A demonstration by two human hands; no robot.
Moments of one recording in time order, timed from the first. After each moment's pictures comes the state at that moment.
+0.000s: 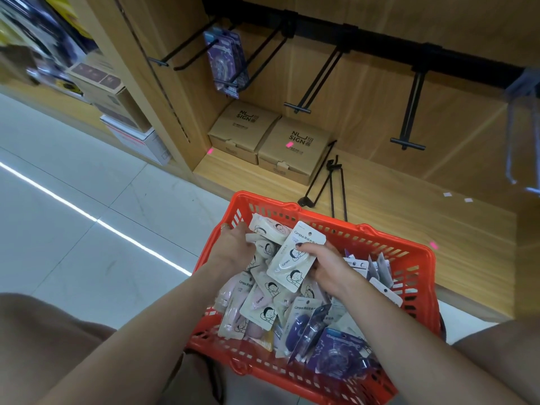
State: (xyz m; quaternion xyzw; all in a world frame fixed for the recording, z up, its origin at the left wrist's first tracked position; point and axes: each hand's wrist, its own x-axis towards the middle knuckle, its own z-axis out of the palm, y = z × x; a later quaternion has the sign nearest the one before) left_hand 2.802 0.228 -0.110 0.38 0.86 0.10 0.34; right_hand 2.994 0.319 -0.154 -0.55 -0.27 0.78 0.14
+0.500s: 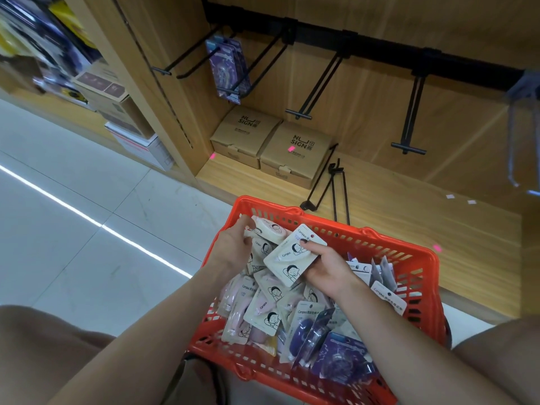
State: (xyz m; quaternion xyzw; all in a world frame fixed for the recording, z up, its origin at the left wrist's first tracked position) left_hand 2.793 0.224 -0.112 0.40 0.85 0.19 0.29; right_hand 2.987 0.320 -0.148 -0.49 -0.07 0.85 0.17
